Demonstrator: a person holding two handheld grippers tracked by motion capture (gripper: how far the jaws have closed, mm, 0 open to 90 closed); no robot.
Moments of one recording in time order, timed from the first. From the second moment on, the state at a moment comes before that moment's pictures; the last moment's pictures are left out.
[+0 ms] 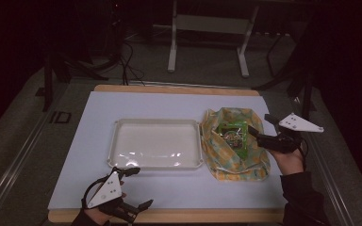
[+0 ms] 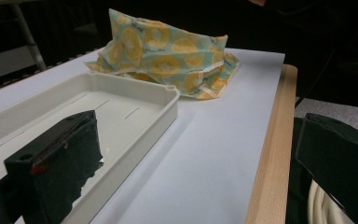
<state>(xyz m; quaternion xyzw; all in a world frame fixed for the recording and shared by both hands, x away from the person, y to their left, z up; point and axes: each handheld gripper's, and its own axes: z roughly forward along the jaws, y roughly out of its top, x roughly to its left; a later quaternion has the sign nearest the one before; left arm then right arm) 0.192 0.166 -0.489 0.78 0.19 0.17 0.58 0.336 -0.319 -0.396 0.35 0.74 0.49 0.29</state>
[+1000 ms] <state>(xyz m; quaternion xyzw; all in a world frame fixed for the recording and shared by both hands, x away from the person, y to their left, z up) 0.193 0.165 -0.489 0.78 0.19 0.18 0.57 0.384 -0.320 -0.463 0.44 0.75 0.44 0.23</state>
